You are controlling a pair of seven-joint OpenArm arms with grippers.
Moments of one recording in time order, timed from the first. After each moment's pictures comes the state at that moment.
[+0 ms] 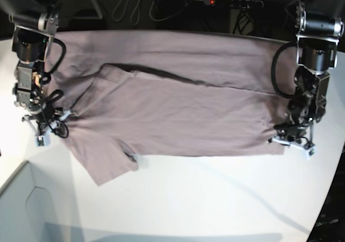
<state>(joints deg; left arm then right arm) -18.6 -21.4 1.9 46.5 -39.1 0.6 19.4 14.8 16.0 20.5 44.6 -9.8 29.1 -5.8</state>
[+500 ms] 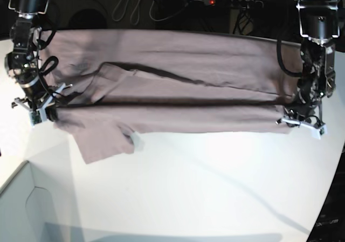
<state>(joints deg) -5.1 -21.3 -7.0 62.5 -38.9 0.2 24.6 -6.5 15.1 20.4 74.5 -9.5 29.4 -5.1</state>
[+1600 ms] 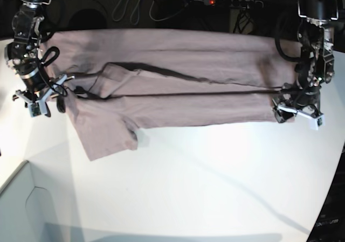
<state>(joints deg) 2.7 -21.3 -7.1 72.7 -39.5 0.3 24.5 -8.8 11.8 25.7 78.5 -9.9 35.0 -5.2</state>
